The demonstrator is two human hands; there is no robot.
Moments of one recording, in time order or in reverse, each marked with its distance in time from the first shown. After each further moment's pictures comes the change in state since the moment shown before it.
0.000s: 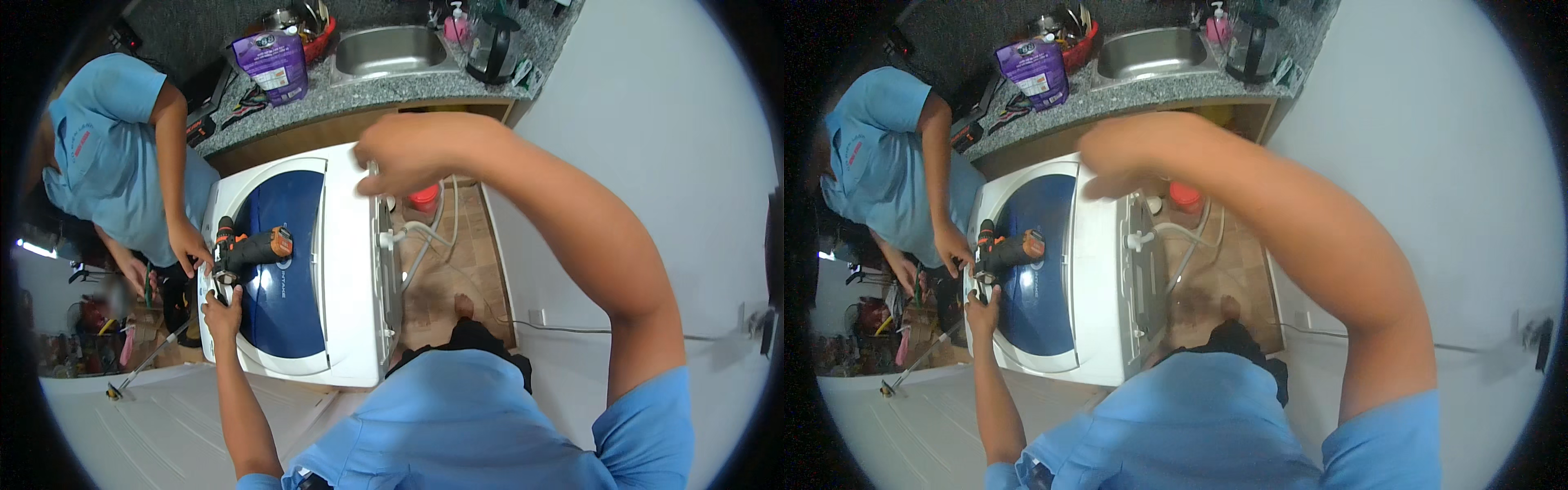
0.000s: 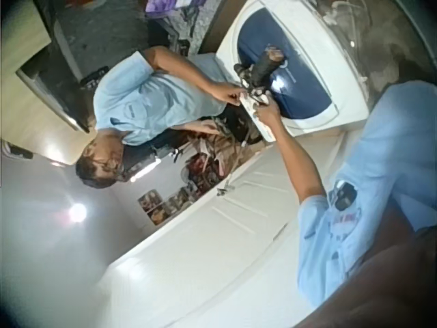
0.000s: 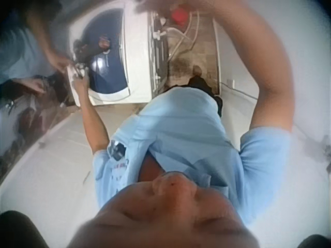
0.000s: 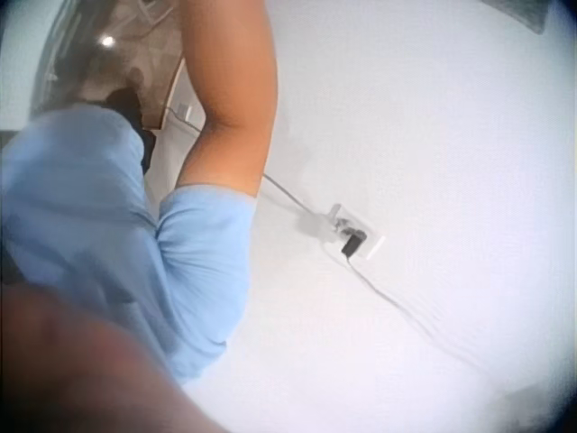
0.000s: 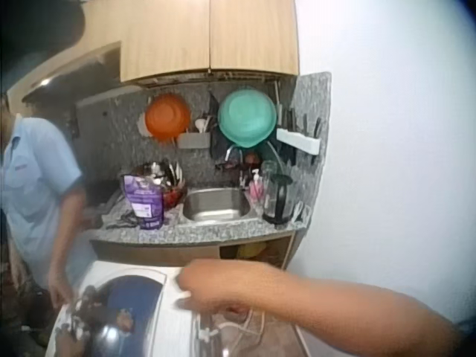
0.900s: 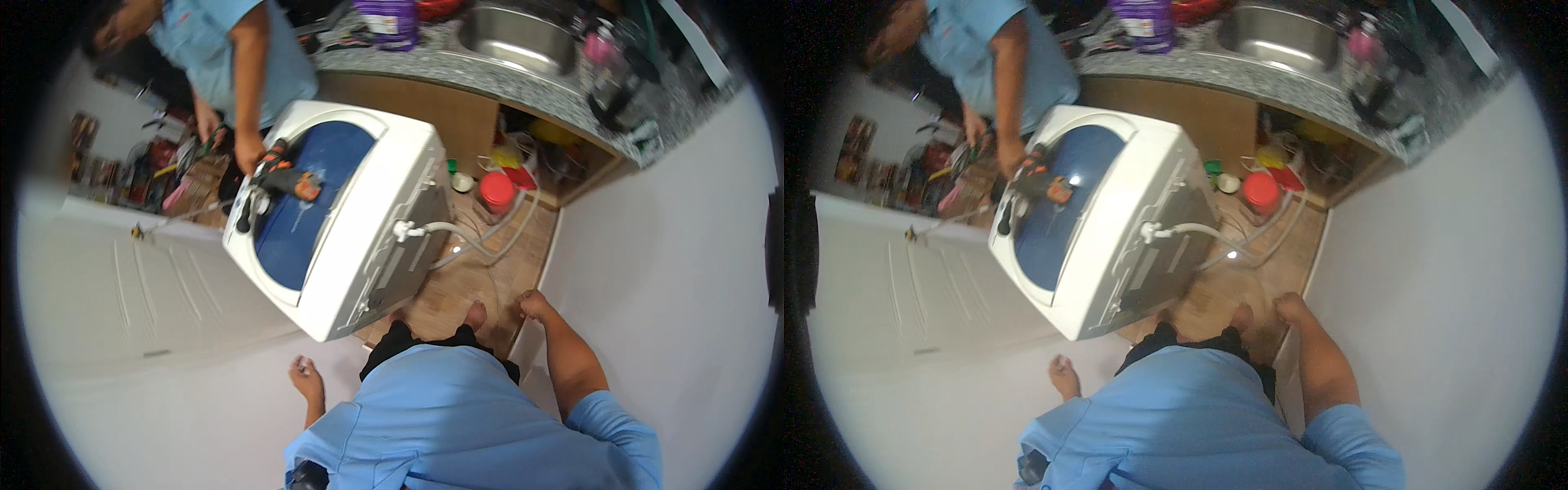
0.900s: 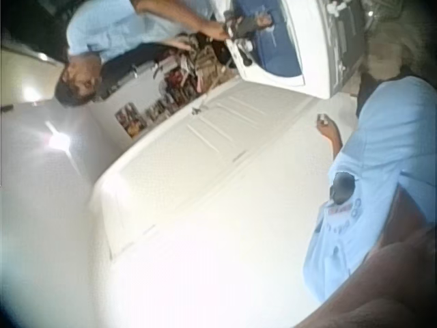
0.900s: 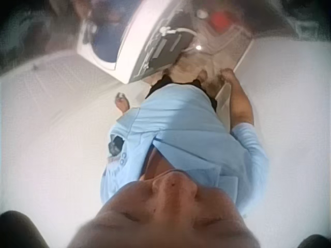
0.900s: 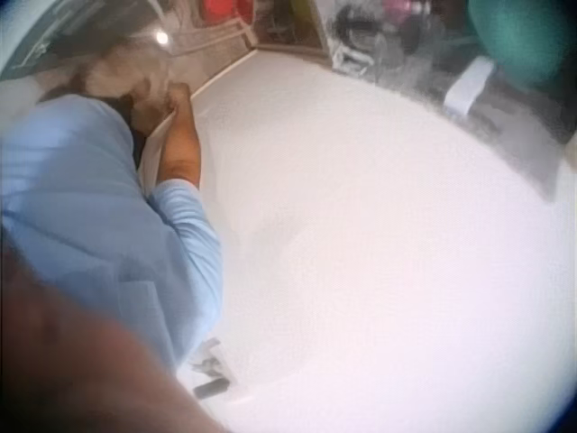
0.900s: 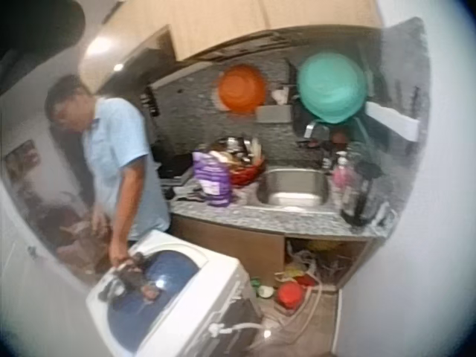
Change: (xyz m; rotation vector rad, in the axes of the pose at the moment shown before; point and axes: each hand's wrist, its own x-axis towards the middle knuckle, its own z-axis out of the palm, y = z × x) left_hand -0.437 -0.013 0.151 -0.228 0.289 -0.594; right_hand -0.090 0.314 0.450 0.901 -0.317 0.655
